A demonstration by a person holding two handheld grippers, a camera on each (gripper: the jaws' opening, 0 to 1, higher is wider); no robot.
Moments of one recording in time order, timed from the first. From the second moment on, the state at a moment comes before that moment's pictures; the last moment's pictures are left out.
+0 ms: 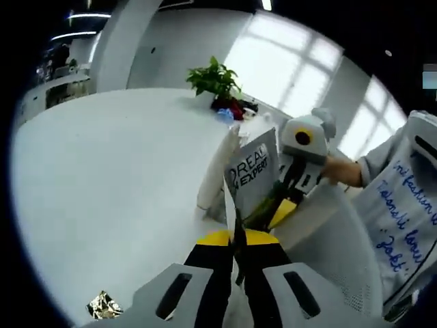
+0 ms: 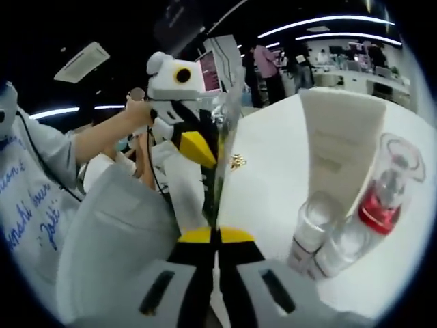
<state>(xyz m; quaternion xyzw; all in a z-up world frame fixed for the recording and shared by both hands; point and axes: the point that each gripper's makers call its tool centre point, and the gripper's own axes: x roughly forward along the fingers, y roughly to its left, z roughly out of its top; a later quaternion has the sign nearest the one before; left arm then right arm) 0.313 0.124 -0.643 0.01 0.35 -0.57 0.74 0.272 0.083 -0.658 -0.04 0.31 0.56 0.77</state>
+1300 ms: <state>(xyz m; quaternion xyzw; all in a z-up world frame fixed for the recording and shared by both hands) 0.300 0.127 -0.689 0.11 0.44 -0.55 0.71 0.281 0.055 -0.700 -0.16 0.36 0.51 0.76</state>
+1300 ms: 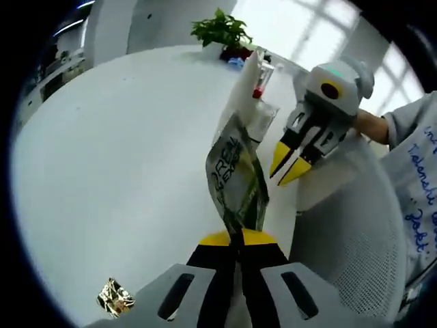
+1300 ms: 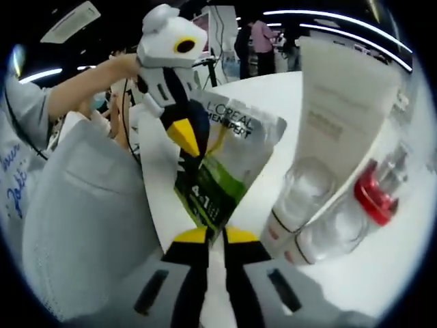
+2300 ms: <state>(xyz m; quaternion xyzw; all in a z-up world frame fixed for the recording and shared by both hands) 0.325 0.133 -0.730 0.22 0.46 -0.54 0.67 0.276 0.089 -0.733 -0.29 0.35 0.52 0.72</state>
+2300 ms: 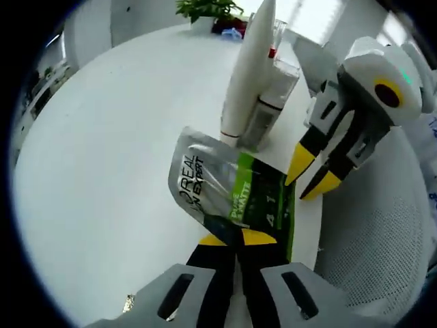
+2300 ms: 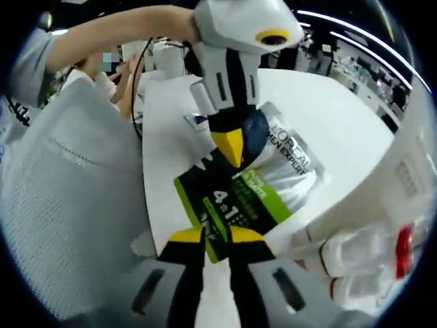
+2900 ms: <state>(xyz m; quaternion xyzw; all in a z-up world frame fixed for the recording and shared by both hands) 0.334 0.127 -0.741 0.23 0.44 -0.54 0.68 0.280 0.082 -0.750 -0.29 0.37 0.51 0.72</state>
